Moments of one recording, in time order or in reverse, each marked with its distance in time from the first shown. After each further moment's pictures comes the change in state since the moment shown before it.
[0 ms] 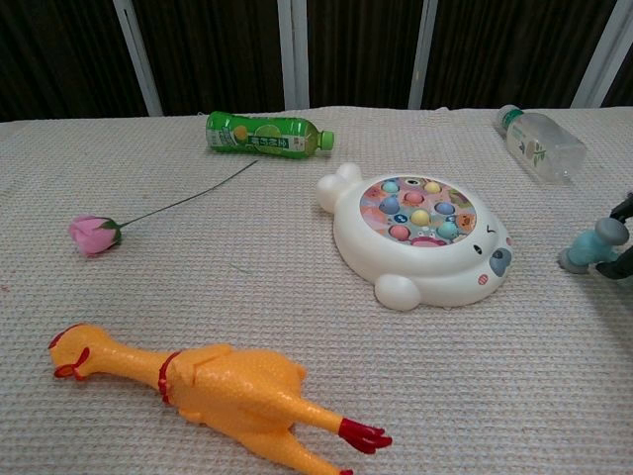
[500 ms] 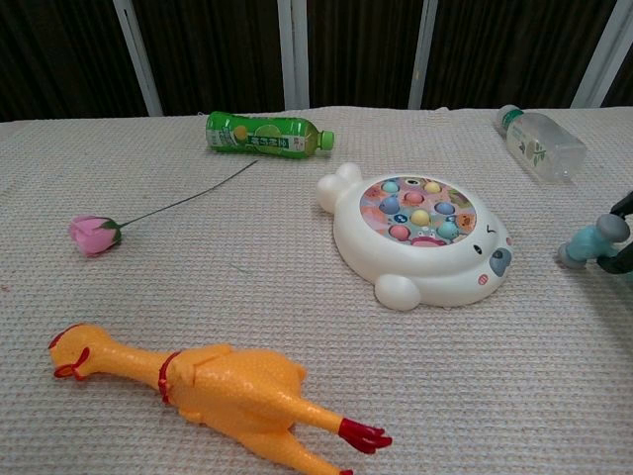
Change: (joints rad) left arm -0.005 -0.005 0.001 -0.004 -0.002 -0.006 0.015; right arm 0.000 0.006 0.003 -0.003 -0.003 -0.001 -0.003
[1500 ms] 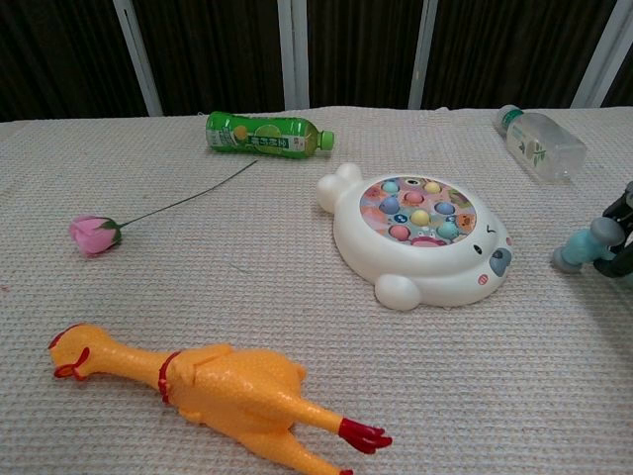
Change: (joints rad) left arm -0.006 0.004 0.008 -0.011 0.002 -0.014 -0.003; right arm 0.010 0.015 -0.023 -0.027 -0.005 -0.006 -0.035
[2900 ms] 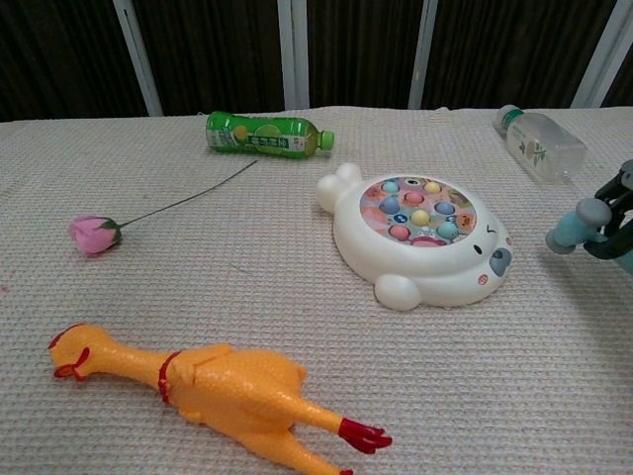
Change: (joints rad) left arm -0.006 0.002 0.004 -0.008 -0.008 -0.013 0.006; right arm 0.000 0.076 0.012 -0.072 -0.028 -0.059 0.045
